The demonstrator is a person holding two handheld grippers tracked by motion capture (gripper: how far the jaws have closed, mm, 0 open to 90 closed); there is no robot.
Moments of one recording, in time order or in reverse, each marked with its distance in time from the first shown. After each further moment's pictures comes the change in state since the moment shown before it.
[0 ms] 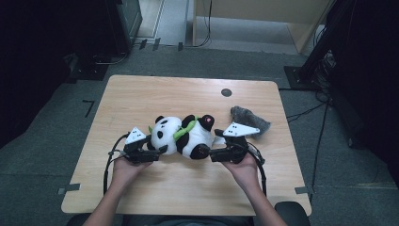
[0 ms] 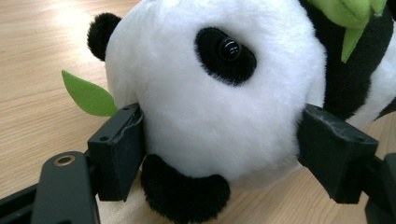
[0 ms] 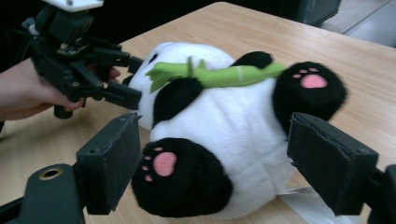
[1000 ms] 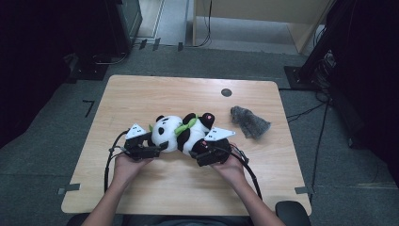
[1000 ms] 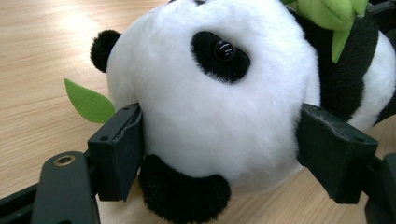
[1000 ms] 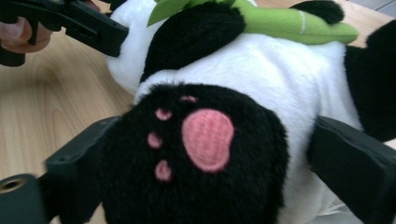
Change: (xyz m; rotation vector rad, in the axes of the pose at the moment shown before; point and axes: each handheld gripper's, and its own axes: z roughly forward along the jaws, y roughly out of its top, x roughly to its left) left arm 0.004 0.013 0.002 0.008 -0.027 -0.067; right arm -0.002 -0.023 0.059 0.092 -0.032 -0.112
